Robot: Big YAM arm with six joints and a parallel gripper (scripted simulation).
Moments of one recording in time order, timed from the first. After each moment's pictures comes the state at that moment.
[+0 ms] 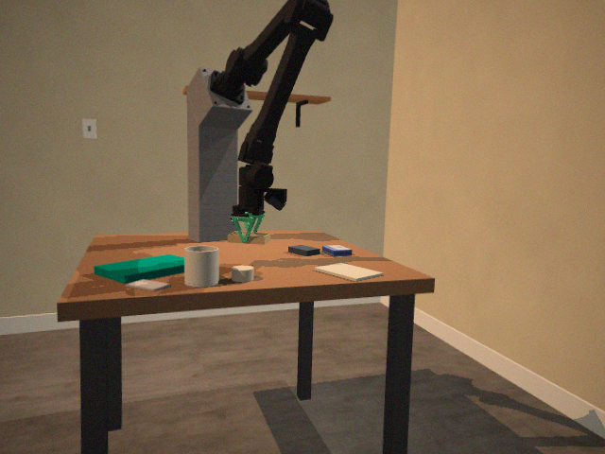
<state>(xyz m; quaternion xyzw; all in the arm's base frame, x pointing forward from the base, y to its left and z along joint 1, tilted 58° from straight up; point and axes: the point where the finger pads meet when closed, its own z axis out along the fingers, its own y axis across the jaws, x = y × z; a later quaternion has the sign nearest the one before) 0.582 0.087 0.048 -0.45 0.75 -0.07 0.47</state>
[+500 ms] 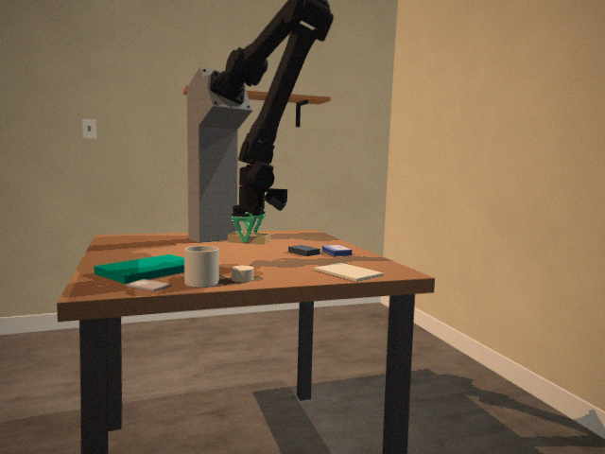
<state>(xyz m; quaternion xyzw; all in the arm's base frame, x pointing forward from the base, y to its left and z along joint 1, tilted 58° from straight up) 0.583 0.087 0.049 -0.45 0.75 -0.08 0.47</state>
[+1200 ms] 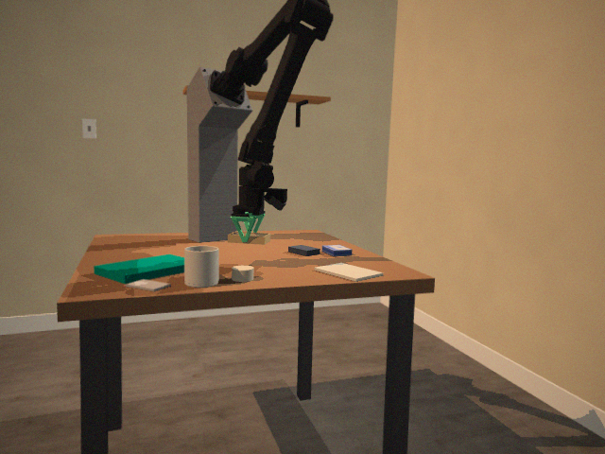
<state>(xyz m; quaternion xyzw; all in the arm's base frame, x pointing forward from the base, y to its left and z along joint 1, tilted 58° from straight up) 0.583 0.087 0.050 -0.45 0.75 -0.07 0.47</state>
